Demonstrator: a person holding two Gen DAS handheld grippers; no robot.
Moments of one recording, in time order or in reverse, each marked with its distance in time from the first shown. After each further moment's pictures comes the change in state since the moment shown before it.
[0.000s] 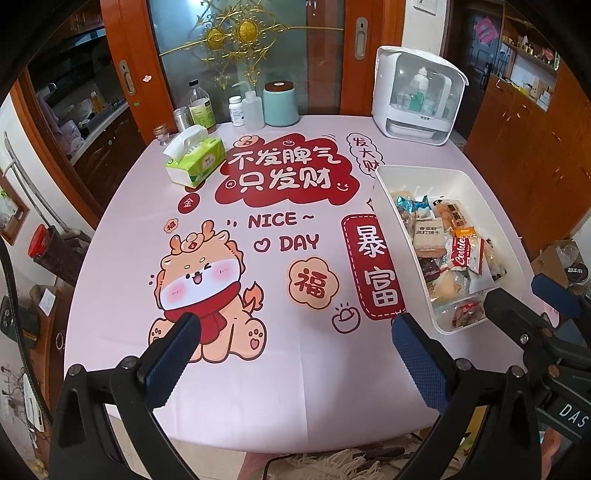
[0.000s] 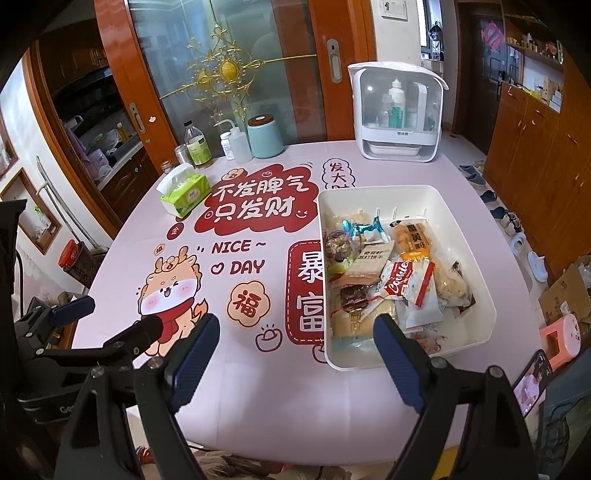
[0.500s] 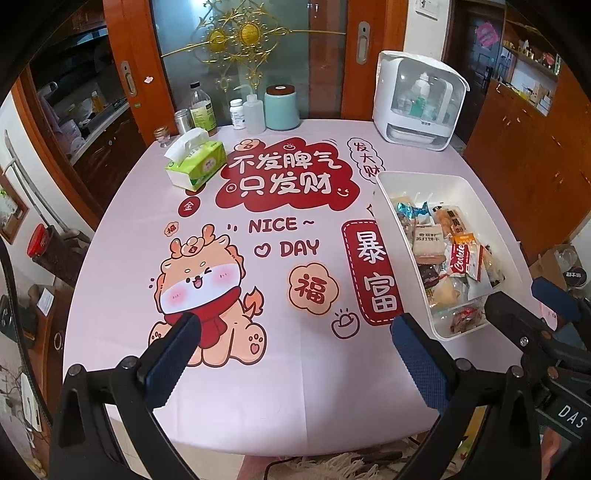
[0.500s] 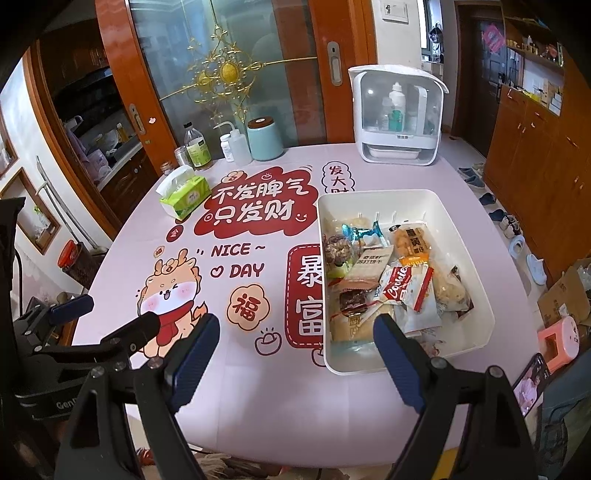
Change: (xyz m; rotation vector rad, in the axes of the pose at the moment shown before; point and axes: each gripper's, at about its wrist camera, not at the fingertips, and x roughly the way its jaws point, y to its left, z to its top) left arm -0.003 -0.002 0.002 -0.009 -0.013 -0.005; right arm 0.000 0.001 0.001 -0.003 -0.001 -0.002
